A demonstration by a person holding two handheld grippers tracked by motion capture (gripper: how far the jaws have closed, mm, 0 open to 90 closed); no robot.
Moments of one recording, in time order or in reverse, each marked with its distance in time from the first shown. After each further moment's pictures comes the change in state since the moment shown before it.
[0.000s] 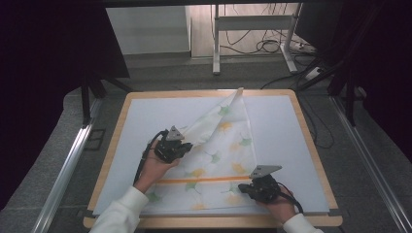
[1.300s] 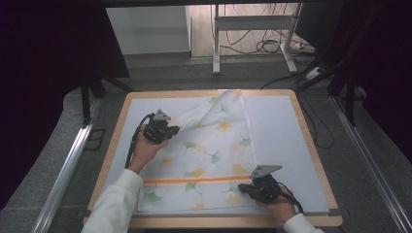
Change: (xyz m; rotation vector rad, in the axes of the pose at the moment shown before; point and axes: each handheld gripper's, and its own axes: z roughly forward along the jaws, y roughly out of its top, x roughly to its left) left arm 0.071 0.010 0.006 -0.001 0.086 -0.088; right arm -0.001 0.000 0.000 -0.003 0.010 0.003
